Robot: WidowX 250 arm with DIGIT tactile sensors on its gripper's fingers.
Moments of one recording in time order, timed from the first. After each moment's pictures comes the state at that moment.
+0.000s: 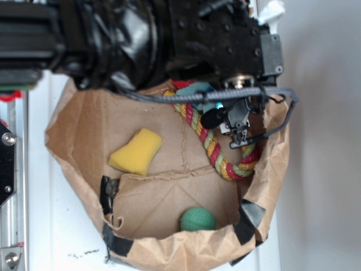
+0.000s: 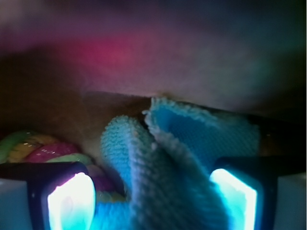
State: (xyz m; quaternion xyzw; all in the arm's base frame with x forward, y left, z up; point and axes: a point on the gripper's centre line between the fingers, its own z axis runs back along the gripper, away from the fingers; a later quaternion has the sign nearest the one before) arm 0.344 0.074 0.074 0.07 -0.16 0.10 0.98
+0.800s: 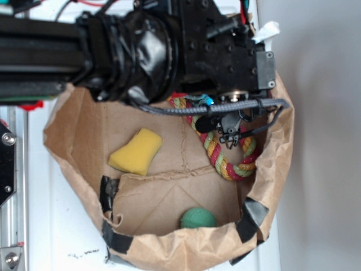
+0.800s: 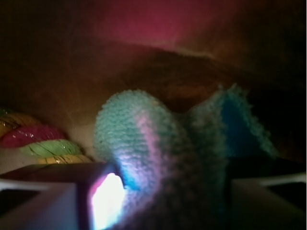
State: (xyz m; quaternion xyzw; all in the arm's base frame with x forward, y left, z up) arm 0.339 0.069 0.060 0.06 -0.15 0.08 0.98
